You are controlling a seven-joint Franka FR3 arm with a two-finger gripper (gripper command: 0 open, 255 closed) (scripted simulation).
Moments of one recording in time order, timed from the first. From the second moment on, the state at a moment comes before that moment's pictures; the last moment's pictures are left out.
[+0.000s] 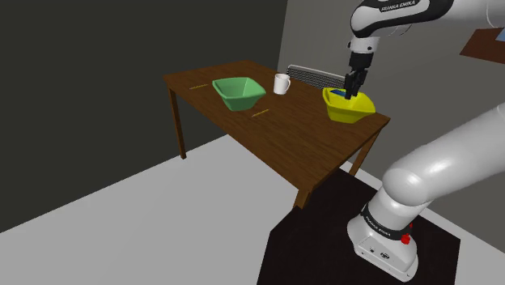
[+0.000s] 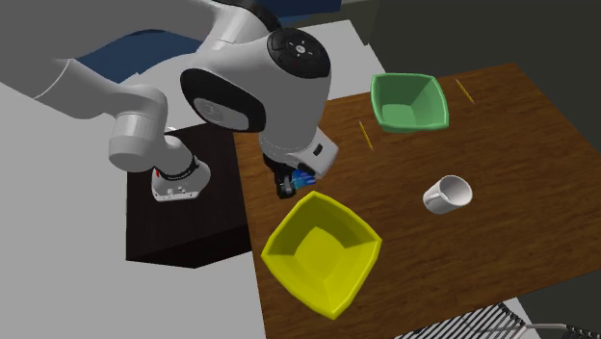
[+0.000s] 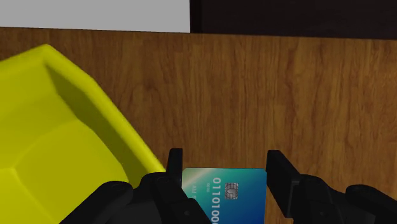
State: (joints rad) arm -0.22 -0.37 -0.39 -2.21 -0.19 1.71 -0.48
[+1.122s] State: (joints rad) arm -0.30 0.05 -0.58 -1.84 -0.06 1.76 -0.82
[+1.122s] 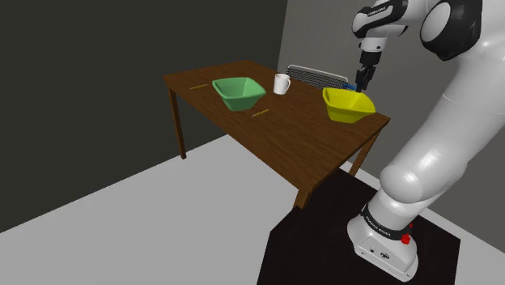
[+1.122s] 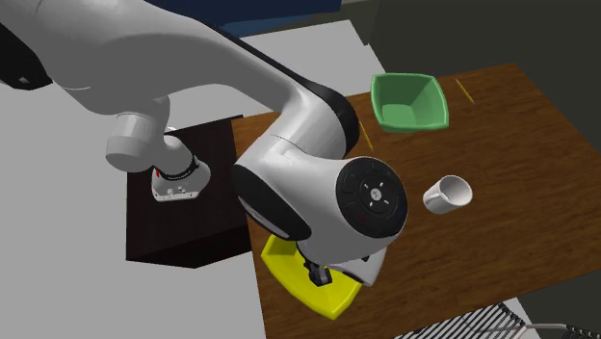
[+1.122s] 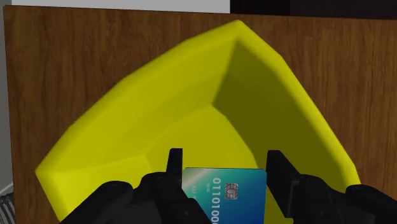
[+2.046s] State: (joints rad) arm -0.31 0.09 -0.59 -1.94 -0.04 1.90 -0.83
